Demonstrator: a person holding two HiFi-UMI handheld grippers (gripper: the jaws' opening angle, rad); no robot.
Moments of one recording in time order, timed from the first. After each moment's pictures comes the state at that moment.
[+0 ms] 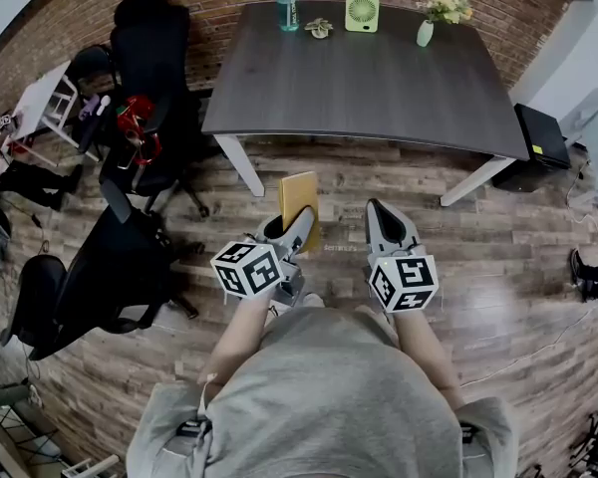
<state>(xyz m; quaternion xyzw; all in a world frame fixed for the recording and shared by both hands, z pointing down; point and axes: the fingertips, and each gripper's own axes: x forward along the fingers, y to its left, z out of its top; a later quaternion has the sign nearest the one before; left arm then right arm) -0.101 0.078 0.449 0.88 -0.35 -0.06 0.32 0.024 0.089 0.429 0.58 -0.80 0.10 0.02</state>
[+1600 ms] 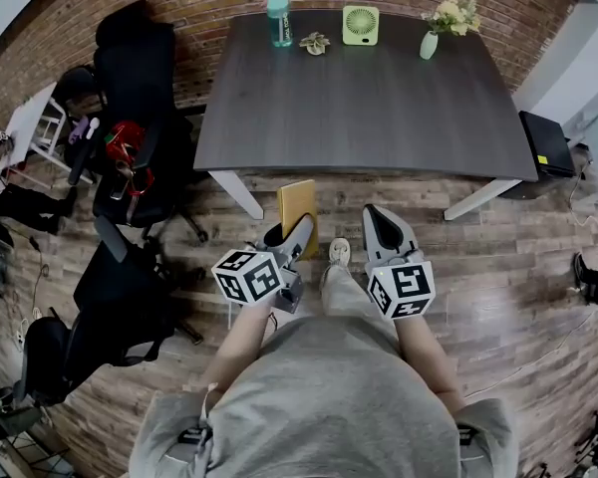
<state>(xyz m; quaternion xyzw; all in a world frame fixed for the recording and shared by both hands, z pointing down) -0.097 -0.036 0.469 0.88 -0.34 -0.04 0.33 0.019 -0.021 0.435 0.58 -0.81 0.07 0.04</state>
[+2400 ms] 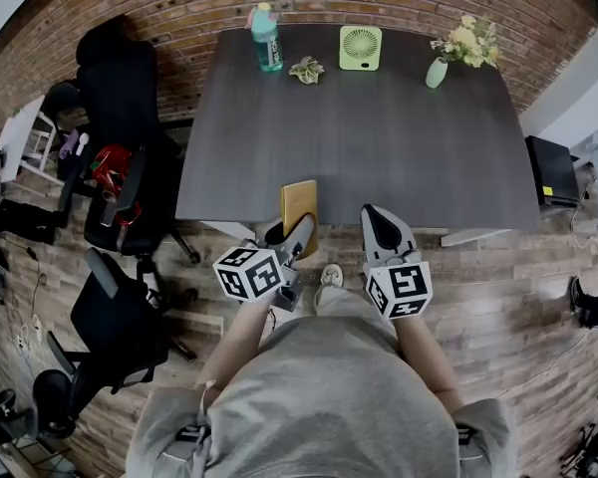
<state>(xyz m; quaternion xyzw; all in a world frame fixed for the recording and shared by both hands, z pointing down) -0.032 -0.211 0.471 0.87 -0.35 -0.02 0.35 0.080 -0.198 0.432 0.57 -0.82 0.08 0.05</state>
